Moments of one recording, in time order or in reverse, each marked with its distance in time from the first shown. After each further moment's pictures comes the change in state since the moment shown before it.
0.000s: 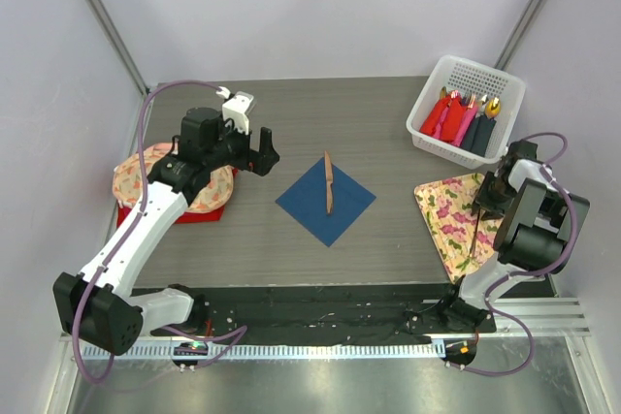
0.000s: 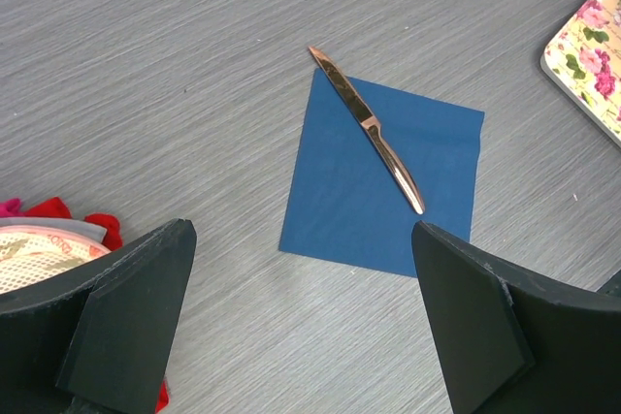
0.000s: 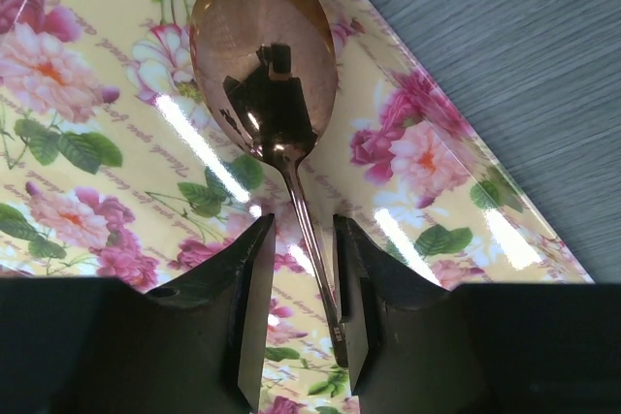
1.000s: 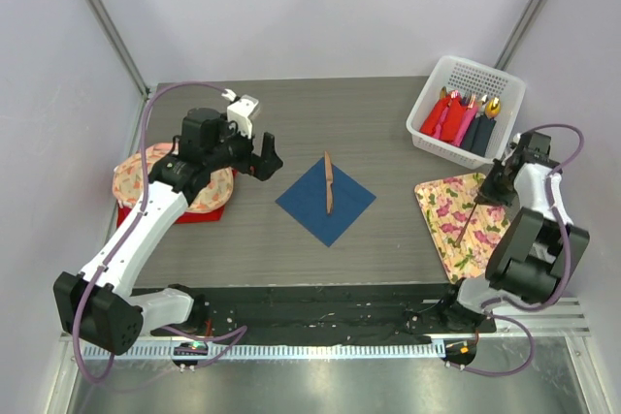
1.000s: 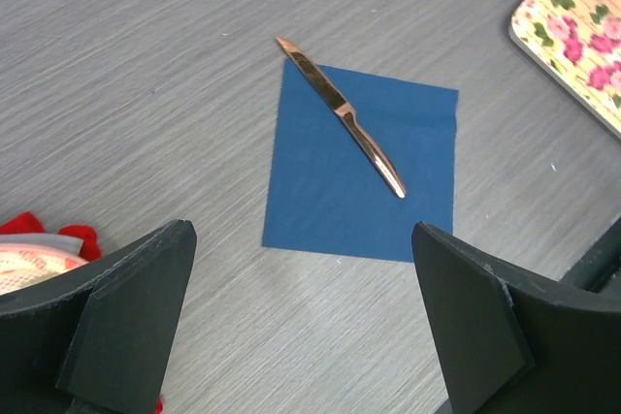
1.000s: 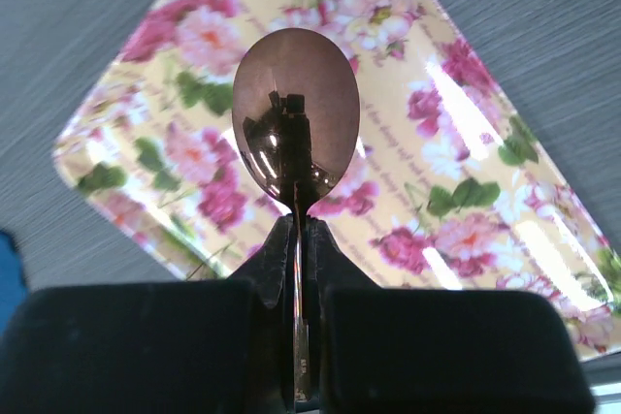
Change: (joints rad) left arm 0.000 0.003 0.000 -0.018 0.076 0.036; right arm 0.000 -0.151 0.020 -0.048 -0.098 0.058
